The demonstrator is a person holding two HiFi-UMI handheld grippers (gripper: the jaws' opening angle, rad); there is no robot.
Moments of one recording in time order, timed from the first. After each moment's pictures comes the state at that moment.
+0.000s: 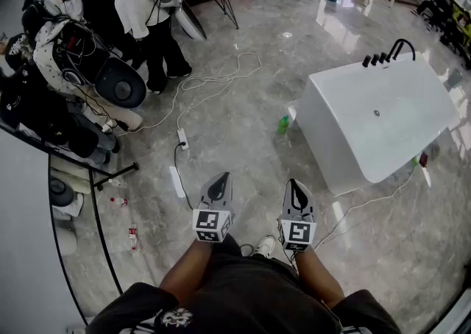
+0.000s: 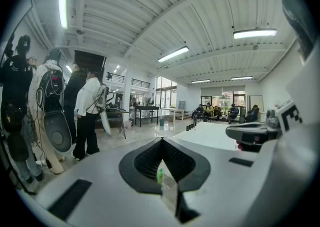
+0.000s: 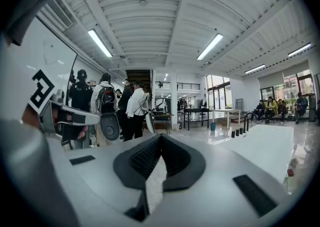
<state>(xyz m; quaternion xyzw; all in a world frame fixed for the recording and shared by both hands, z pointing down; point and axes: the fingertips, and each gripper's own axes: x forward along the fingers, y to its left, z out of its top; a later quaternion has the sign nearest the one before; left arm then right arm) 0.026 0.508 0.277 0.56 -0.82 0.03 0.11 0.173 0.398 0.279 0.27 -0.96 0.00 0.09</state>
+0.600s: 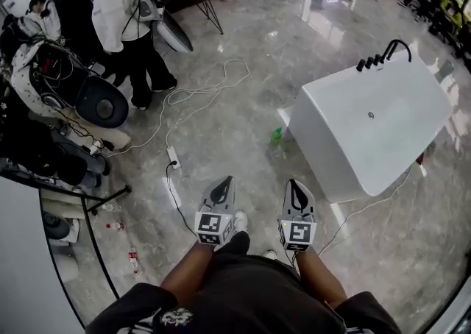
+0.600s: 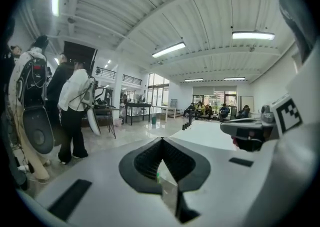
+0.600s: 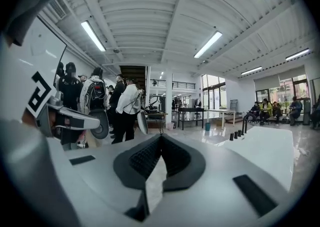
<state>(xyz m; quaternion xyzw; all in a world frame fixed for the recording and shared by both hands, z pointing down) -0.056 0.399 0.308 0.61 -0.78 0.04 0.12 0.086 0.301 0.299 0.30 -0.95 -0.01 0.08</state>
